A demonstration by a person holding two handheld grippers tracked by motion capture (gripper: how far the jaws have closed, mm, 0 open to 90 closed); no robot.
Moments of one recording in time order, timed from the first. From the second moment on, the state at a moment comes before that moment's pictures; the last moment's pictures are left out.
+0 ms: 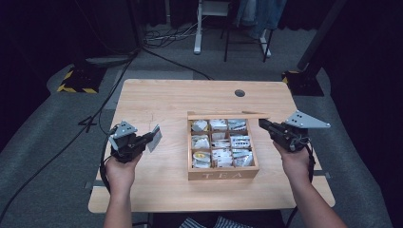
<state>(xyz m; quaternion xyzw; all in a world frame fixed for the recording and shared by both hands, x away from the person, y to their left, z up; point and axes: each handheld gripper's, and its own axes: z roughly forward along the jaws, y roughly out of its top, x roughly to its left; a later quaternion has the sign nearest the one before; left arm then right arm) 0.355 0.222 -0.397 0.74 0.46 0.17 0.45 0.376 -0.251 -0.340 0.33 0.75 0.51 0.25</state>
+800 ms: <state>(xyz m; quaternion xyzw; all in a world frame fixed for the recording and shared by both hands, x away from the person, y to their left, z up) 0.375 0.220 -0.446 0.73 0.49 0.16 0.45 0.378 -0.252 -0.342 0.33 0.75 0.51 0.25</state>
